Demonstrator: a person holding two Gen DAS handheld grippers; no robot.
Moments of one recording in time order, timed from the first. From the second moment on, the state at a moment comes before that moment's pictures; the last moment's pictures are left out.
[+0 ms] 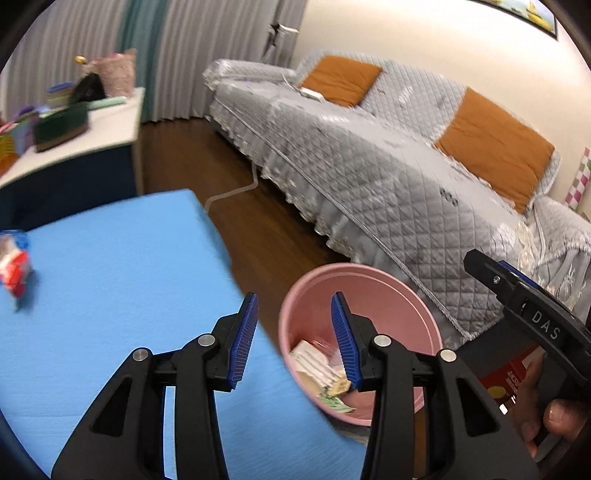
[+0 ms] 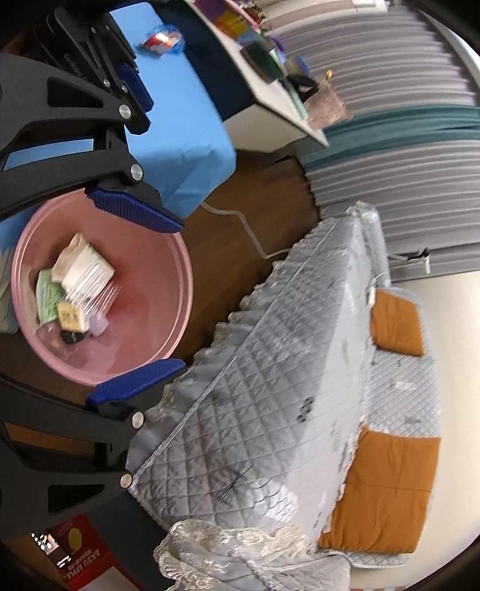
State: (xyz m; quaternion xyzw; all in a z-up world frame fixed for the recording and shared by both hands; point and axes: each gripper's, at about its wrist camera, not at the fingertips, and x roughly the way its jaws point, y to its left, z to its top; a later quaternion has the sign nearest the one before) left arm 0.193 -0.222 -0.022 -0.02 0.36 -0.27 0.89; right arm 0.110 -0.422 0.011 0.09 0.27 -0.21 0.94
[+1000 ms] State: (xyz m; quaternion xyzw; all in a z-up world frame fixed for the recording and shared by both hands) left arm 0.292 0.128 0.015 -0.03 0.33 -0.05 0.94; right arm 0.207 -0.161 0.021 0.10 0.27 0.07 0.95
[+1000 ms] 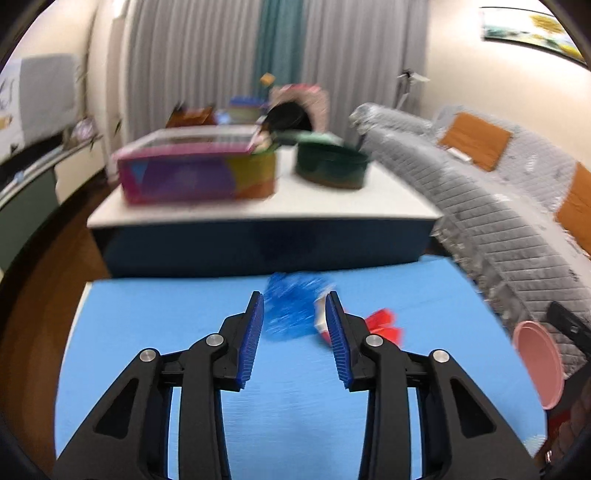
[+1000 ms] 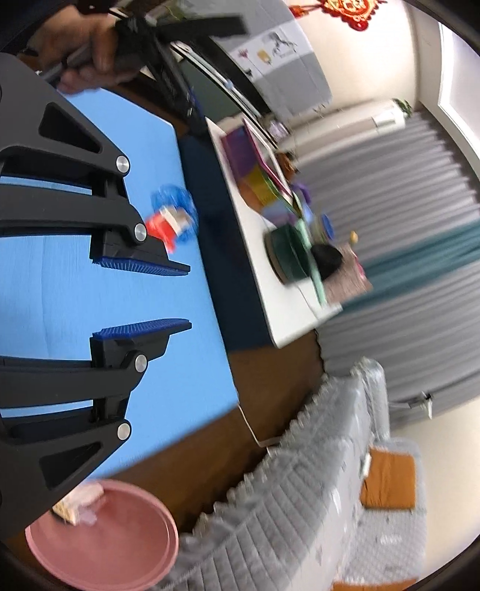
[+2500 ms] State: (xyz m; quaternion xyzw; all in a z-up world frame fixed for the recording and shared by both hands) left arm 0.345 0.149 -0.050 -0.03 0.37 -0.03 0.93; right arm 0.322 -0.080 -0.078 0.08 0.40 0.09 0.91
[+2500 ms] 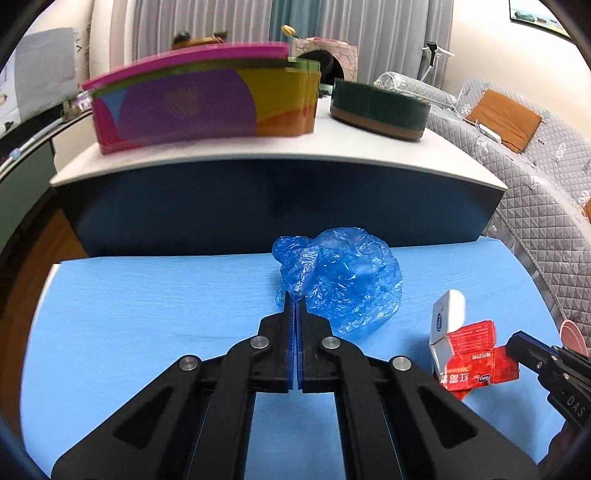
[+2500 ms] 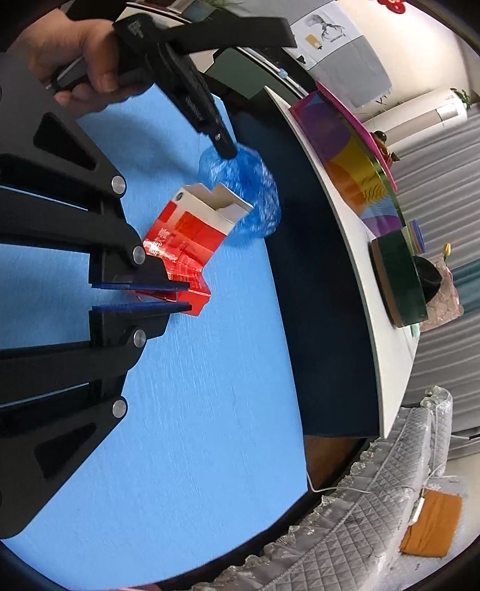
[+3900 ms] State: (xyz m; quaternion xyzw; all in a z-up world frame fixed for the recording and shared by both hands) left arm 0.213 0.096 0.043 0.00 0.30 -0.04 0.95; right arm 0.195 -0.181 0.094 -0.05 0.27 0.05 0.96
